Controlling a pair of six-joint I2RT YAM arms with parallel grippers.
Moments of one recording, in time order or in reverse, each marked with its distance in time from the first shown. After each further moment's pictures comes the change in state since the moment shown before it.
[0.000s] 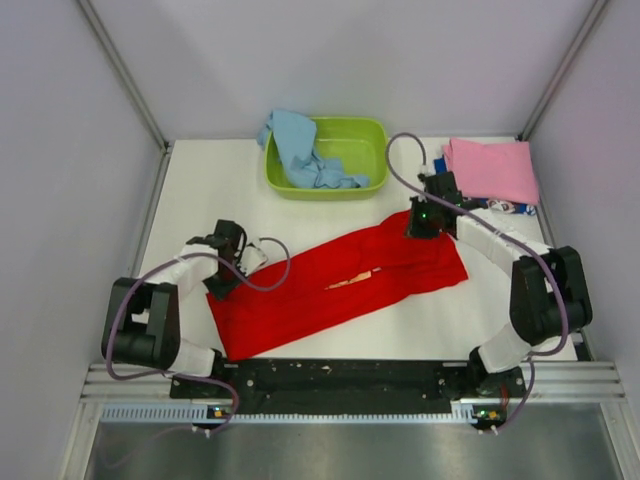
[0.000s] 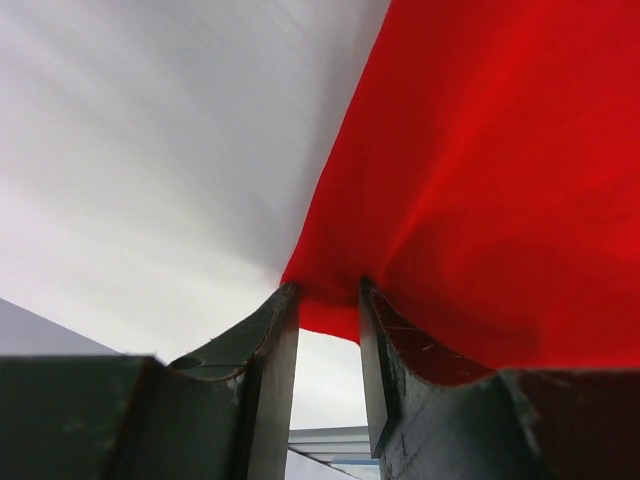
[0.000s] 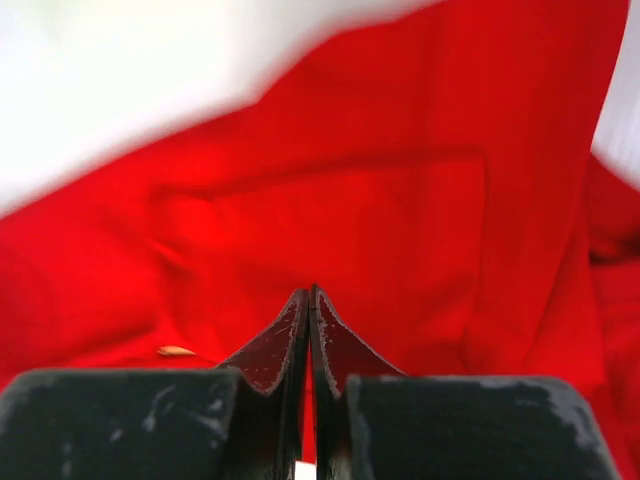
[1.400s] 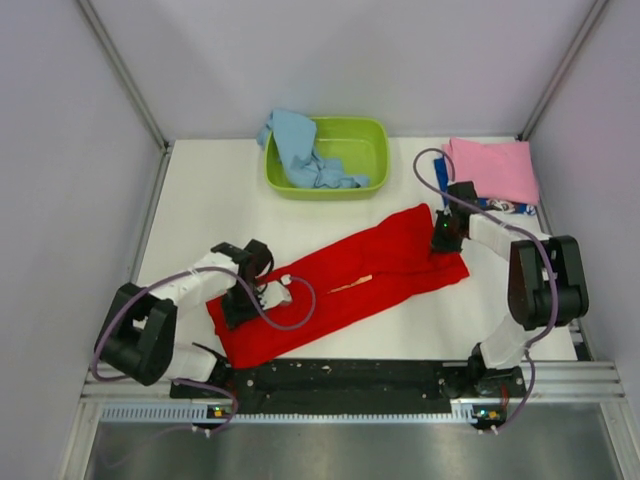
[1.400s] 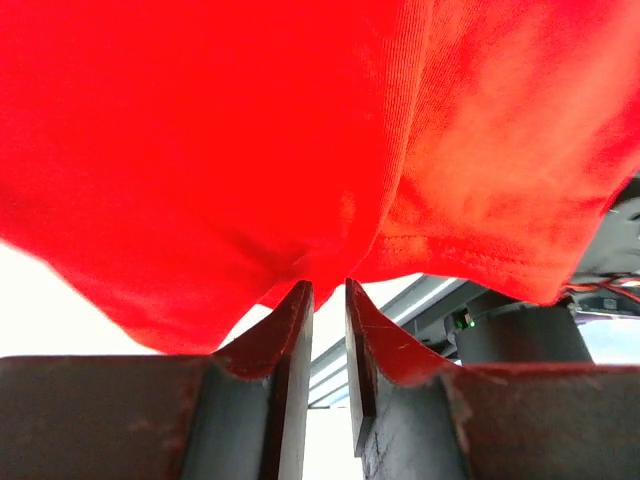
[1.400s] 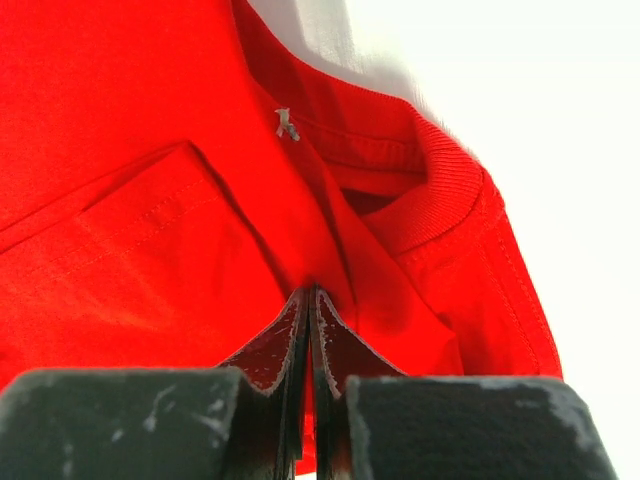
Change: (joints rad) left arm -0.296 -0.073 -0.060 -0.321 0.154 0.017; right arm -0.162 0.090 -0.132 -0.011 0.056 0.039
